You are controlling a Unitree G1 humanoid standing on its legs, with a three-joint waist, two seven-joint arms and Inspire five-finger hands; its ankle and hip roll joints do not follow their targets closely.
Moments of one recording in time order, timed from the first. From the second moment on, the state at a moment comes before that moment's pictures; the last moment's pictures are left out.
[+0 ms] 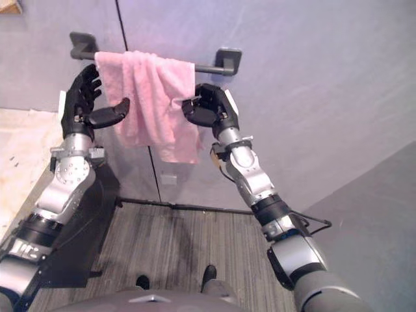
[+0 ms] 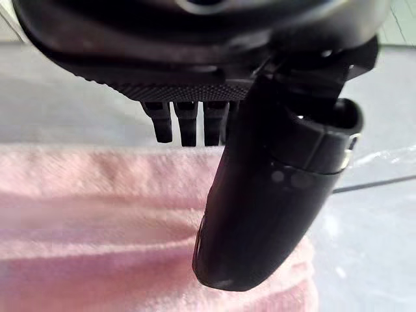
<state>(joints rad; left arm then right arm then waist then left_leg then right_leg) -0.42 0.56 -0.25 0.10 -0.39 -0.08 0.46 -0.61 -0.38 0.39 0.34 0.53 -0.15 -0.08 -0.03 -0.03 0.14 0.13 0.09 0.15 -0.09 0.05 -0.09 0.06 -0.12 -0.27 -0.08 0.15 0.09</state>
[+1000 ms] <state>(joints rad) -0.43 0.59 -0.23 0.21 -0.48 0.00 0.30 -0.60 -0.38 0.41 0.35 0.52 -0.15 -0.06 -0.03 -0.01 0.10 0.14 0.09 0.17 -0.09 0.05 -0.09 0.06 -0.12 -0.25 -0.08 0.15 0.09</state>
